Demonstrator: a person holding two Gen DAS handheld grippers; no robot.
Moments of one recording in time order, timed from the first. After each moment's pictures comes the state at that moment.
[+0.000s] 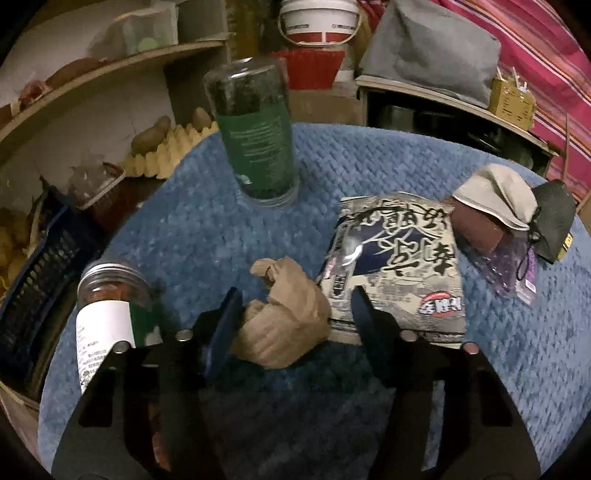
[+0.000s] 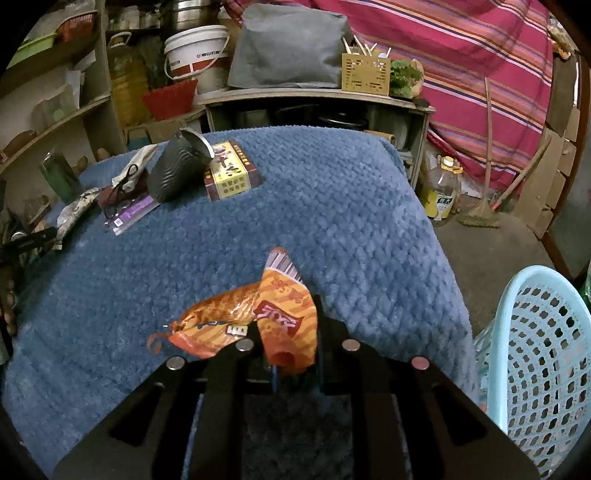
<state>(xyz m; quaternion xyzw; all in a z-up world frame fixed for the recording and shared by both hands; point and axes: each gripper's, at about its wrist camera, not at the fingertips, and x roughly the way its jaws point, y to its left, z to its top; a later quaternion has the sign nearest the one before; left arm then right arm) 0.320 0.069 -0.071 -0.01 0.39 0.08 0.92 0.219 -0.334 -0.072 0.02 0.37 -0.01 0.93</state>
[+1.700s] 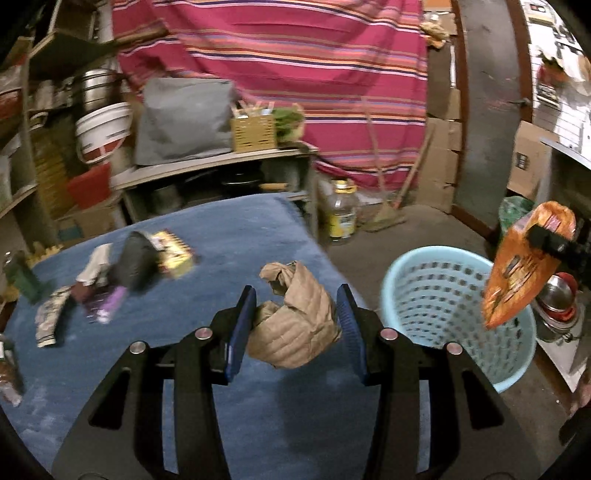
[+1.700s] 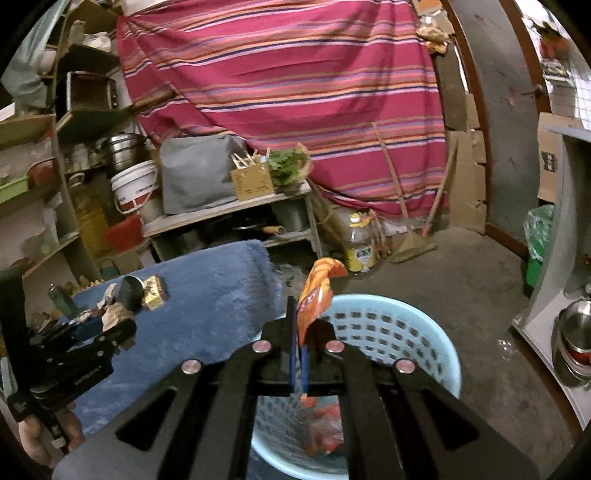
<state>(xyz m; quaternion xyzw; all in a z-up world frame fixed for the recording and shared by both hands) 0.138 -0.321 0.004 0.09 0.27 -0.22 0.93 0.041 -0.539 0.011 0.15 0.20 -0.11 0.96</state>
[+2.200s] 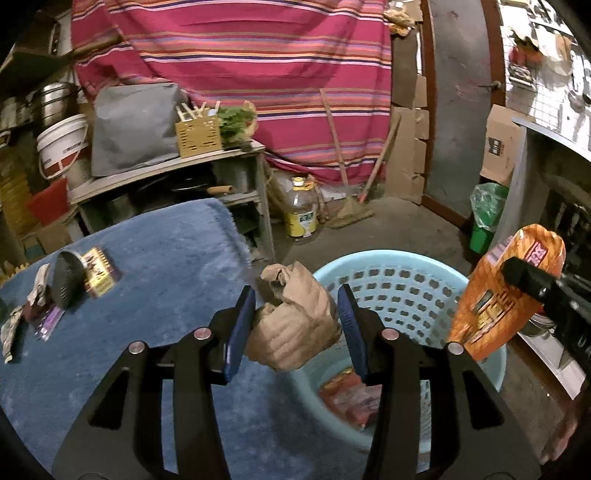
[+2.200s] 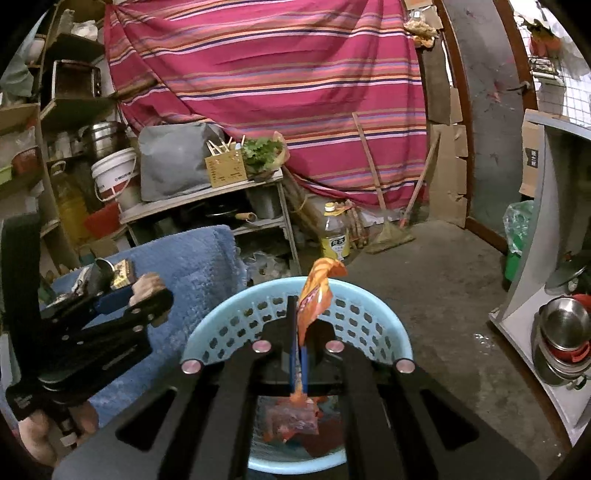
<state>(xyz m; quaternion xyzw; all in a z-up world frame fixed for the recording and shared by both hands) 0.130 -0.418 -0.010 0.11 0.27 -0.27 0.92 0.027 -0.571 -0.010 0.13 0.22 -0.14 0.96</state>
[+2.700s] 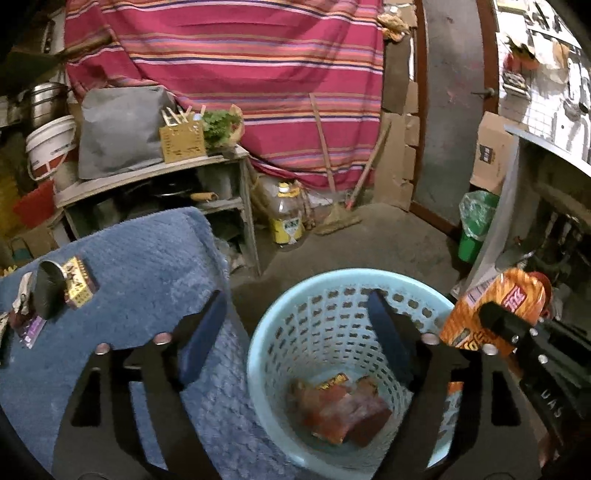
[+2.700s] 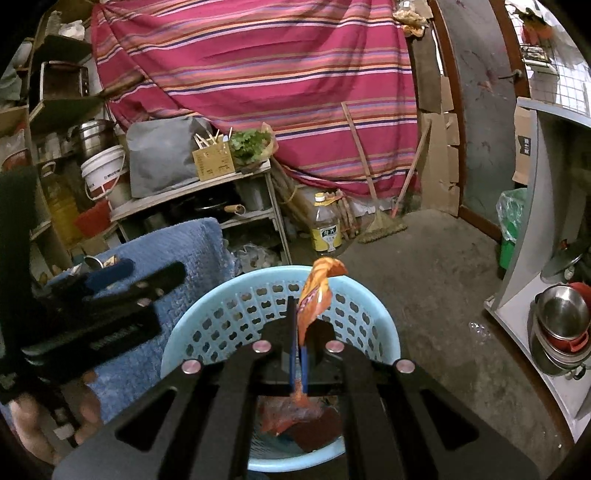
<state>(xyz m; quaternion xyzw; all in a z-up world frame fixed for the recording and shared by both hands) 0.135 -0.440 0.000 0.09 0.26 -0.28 0.92 0.029 -0.581 -0.022 0.14 0.24 -0.16 0.95</state>
